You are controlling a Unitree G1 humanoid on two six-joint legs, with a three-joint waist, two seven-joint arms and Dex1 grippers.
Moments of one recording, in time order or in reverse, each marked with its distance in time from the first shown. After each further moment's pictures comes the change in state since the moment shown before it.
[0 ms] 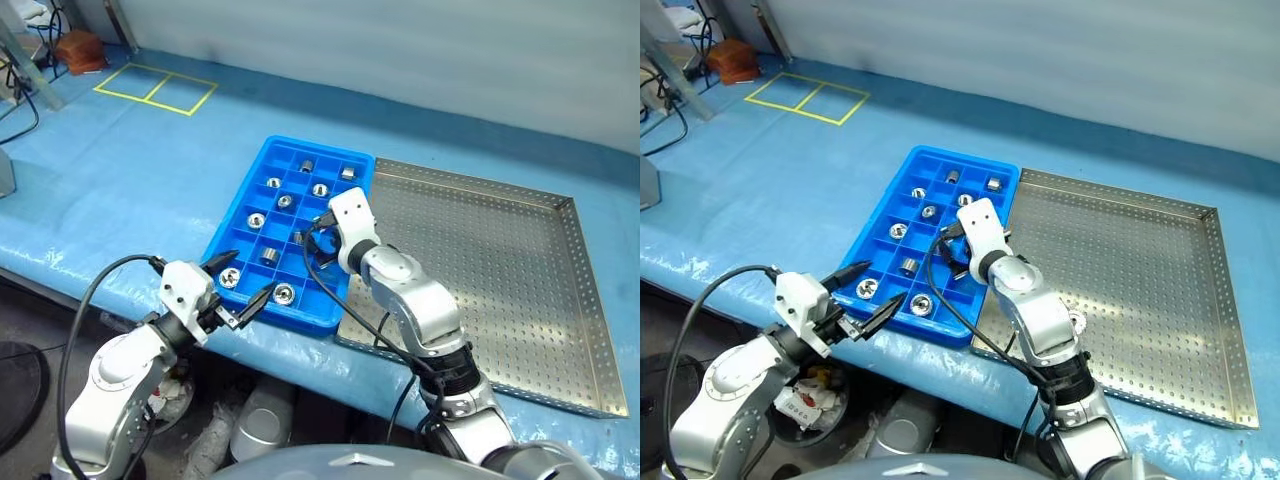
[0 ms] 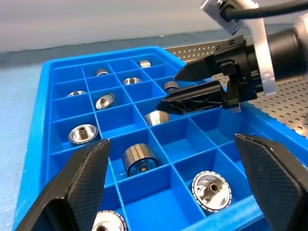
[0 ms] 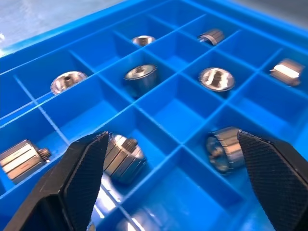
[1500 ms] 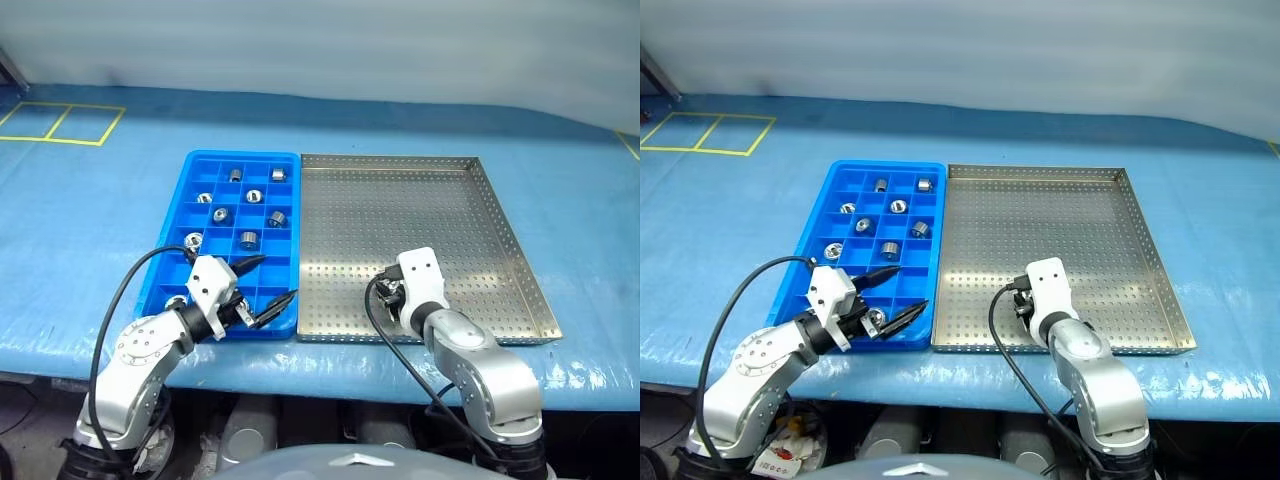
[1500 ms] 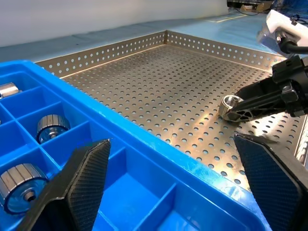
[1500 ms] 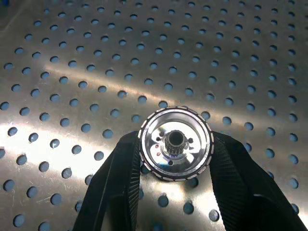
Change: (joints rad) left arm -0.097 0.012 -0.068 0.114 -0.003 0.003 -0.093; right arm 0.320 -0.122 -0.117 -0.322 0.042 0.263 -0.037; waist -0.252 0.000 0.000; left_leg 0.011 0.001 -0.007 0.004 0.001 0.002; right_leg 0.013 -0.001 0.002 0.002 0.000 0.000
